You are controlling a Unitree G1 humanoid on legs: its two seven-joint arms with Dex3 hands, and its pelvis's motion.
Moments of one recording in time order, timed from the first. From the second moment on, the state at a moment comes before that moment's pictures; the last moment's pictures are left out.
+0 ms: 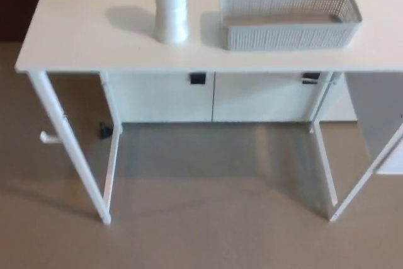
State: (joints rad) left_arm 0.49 0.35 0.44 0.89 -0.29 -0.35 -0.46; right_arm 0.51 -0.25 -0.30 0.53 0.28 -0.12 0.46
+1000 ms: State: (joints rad) left_arm 0.37 0.45 0.56 0.99 -0.33 -0.37 -0.44; right_arm 0.55 -0.25 -0.27 0.42 0.23 -0.08 0.36
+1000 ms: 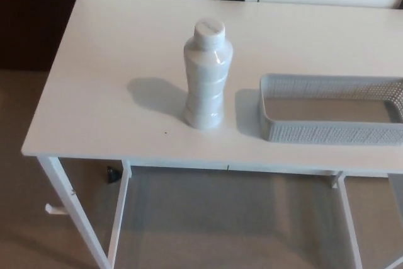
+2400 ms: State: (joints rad) left_arm 0.45 0.40 0.37 0.90 -0.26 -0.38 -0.46; right_arm 0.53 -0.26 -0.24 0.43 0.20 -0.10 0.33
